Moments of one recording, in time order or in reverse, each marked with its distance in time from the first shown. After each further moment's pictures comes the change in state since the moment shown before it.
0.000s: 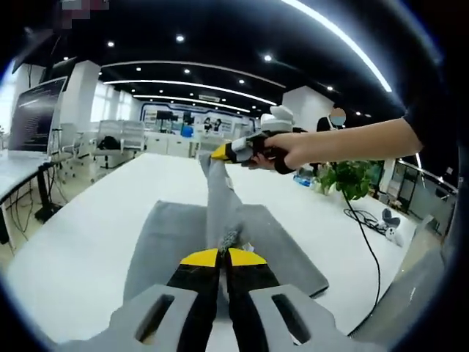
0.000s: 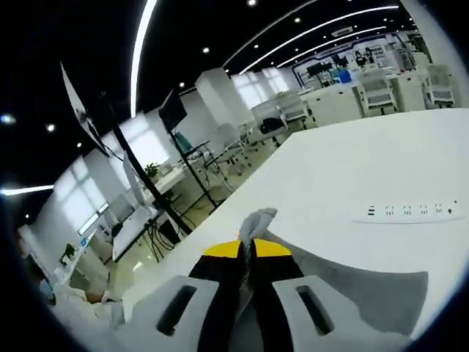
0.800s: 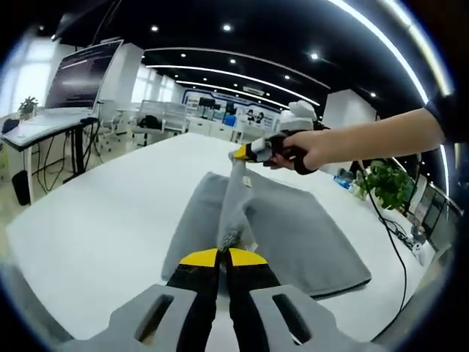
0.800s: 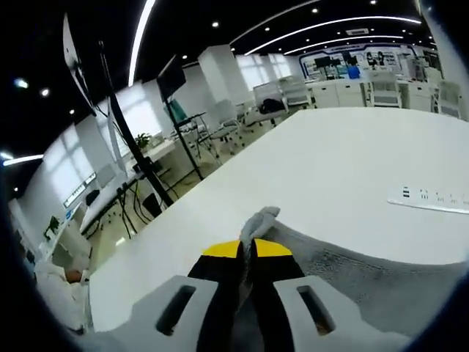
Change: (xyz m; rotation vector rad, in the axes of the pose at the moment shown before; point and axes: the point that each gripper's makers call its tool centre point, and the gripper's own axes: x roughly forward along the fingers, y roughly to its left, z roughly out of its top) left arm 0.003 0.079 -0.062 -0.135 0.037 0.196; right arm 0.089 0.010 -0.065 -0.081 0.096 -0.046
